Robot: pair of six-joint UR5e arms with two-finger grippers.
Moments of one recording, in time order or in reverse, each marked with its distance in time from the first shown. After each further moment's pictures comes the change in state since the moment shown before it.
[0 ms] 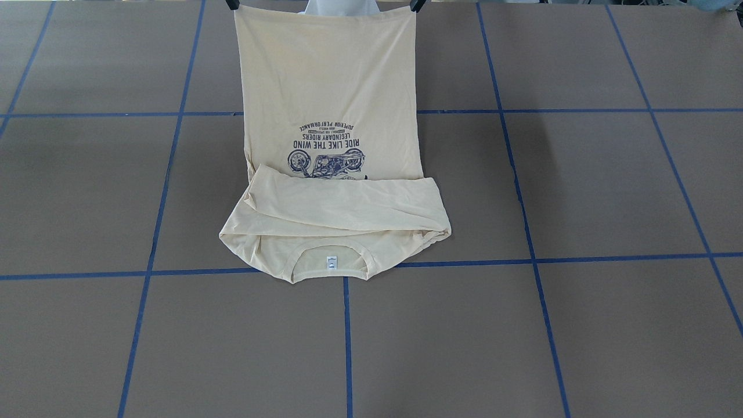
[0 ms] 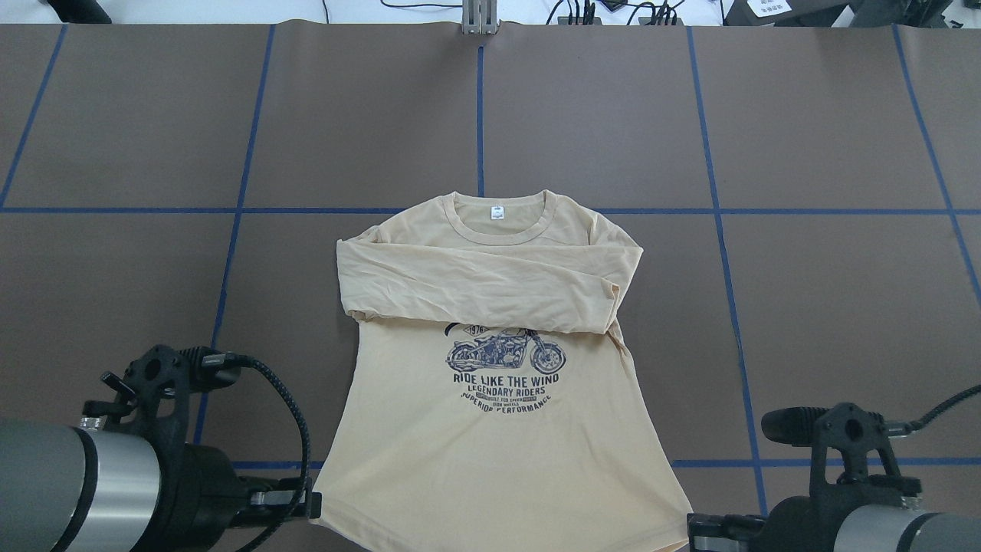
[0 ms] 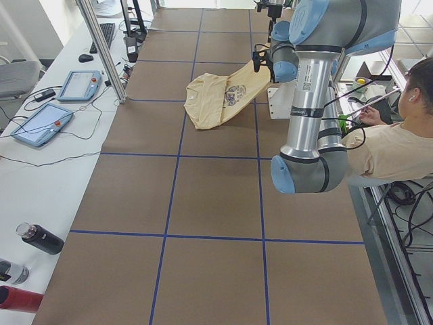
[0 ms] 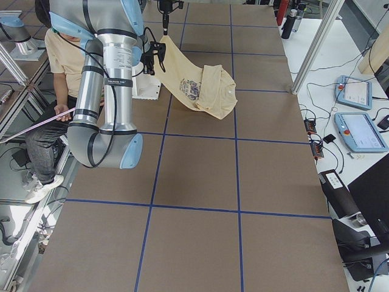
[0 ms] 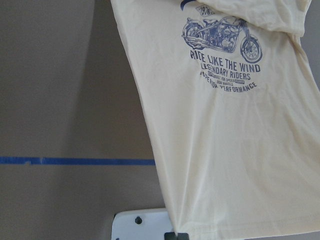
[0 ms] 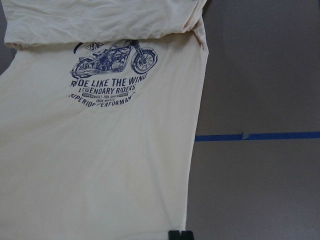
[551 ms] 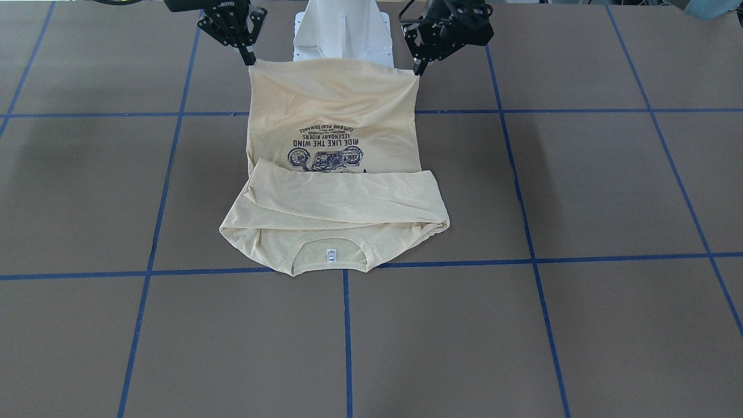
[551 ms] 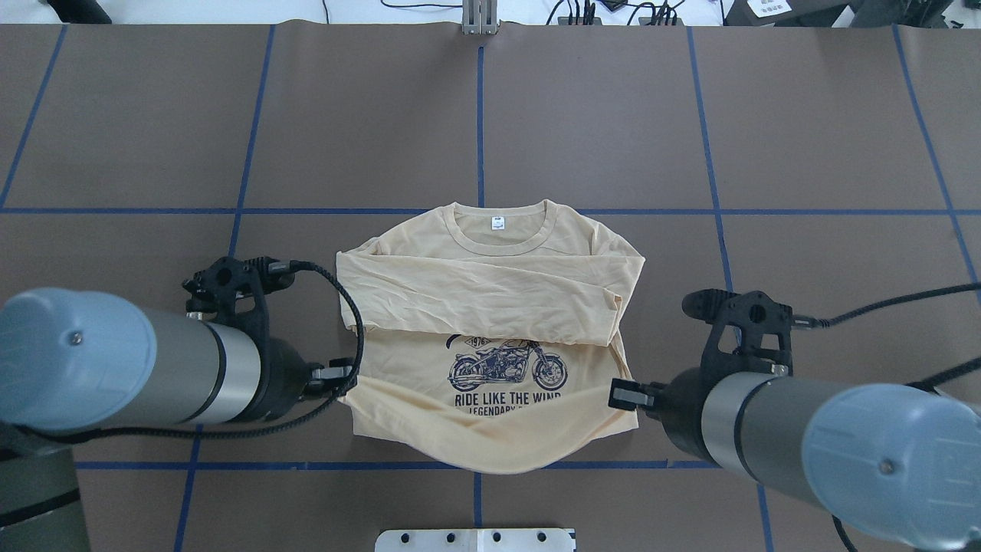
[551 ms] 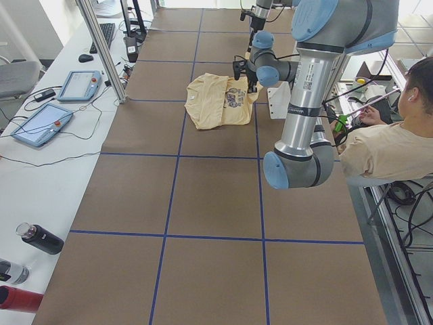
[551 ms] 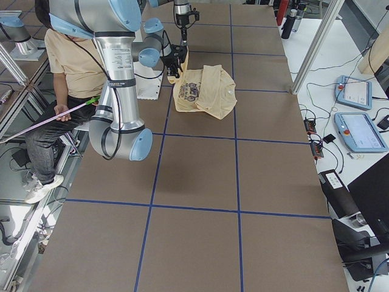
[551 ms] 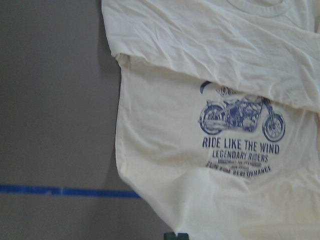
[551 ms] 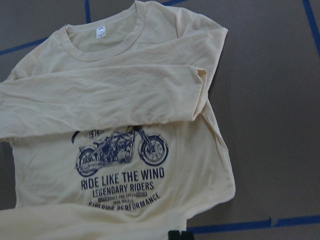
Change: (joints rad) left arm -0.199 -0.127 0.264 0.002 0.027 0.083; right arm 0.254 0.262 -0.297 -0.008 0.006 -0.052
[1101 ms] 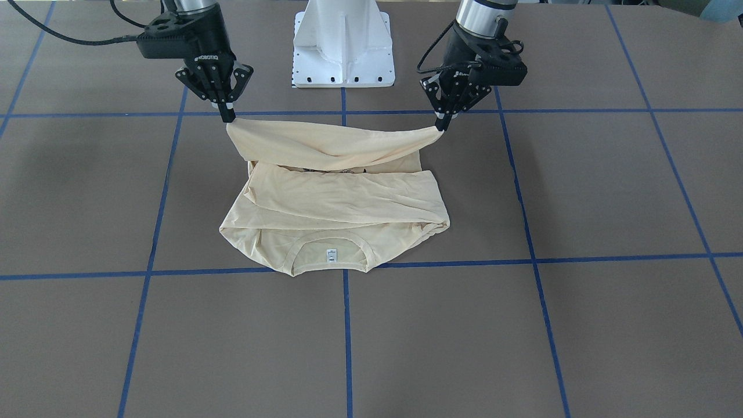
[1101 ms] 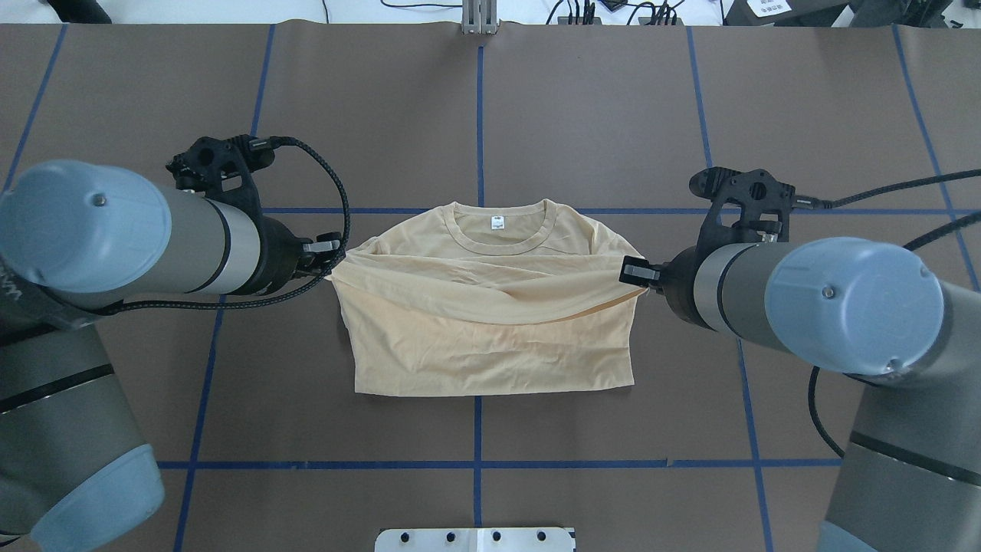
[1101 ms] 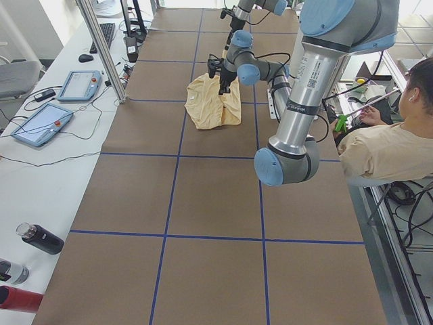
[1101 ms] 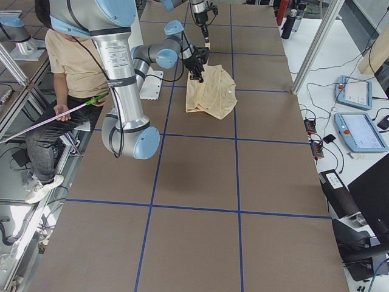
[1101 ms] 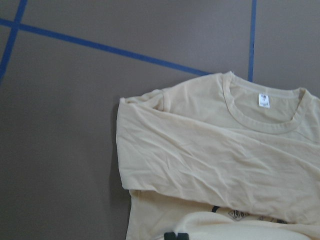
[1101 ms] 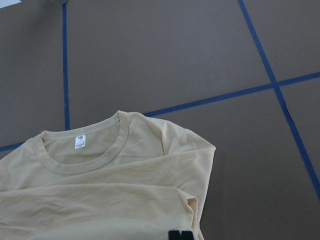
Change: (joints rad) left arm -0.163 -0.086 0.126 -0.009 0.059 0.036; right arm 0.227 0.076 -0.149 0.008 0.029 -0.115
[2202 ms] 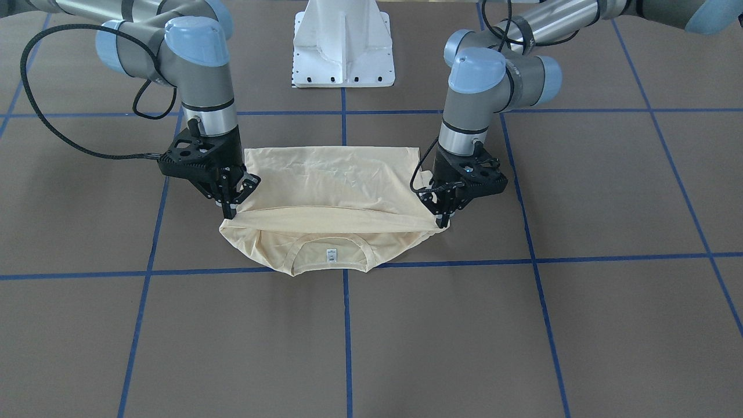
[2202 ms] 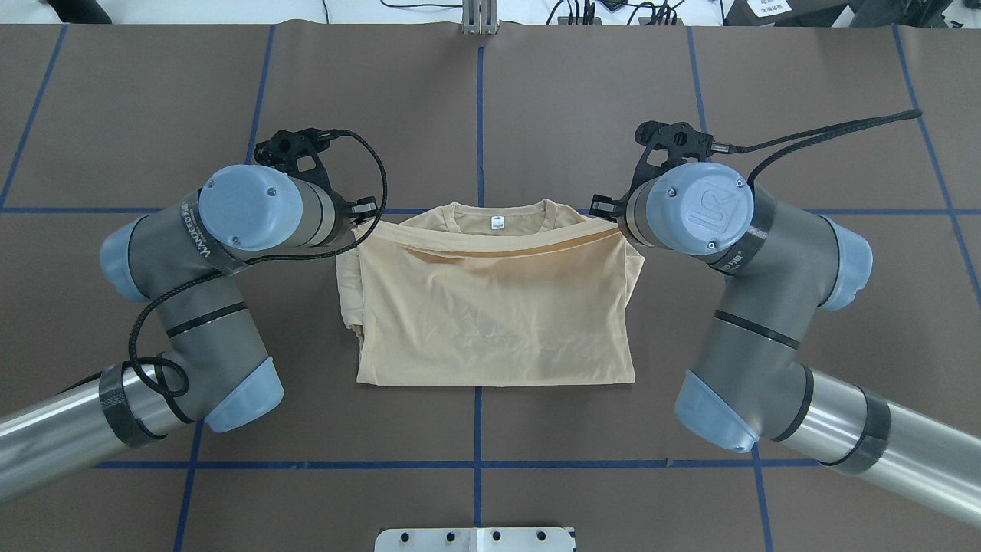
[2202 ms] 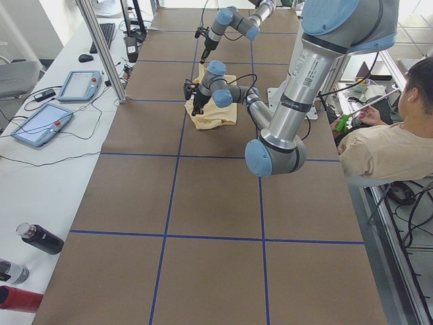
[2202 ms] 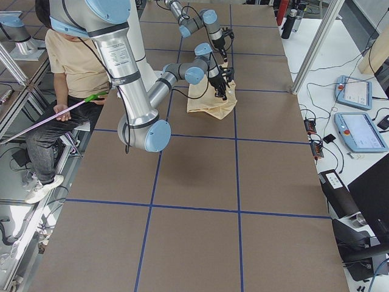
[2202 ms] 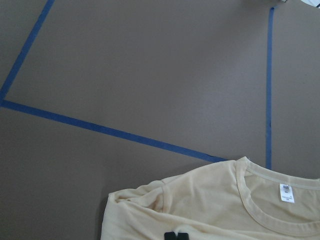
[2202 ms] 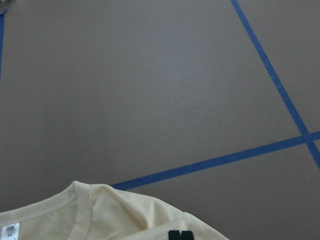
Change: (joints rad) left arm -0.021 -0.094 0.491 -0.331 0.117 0.003; right arm 0.103 0.132 -0.450 0.213 0.016 -0.052
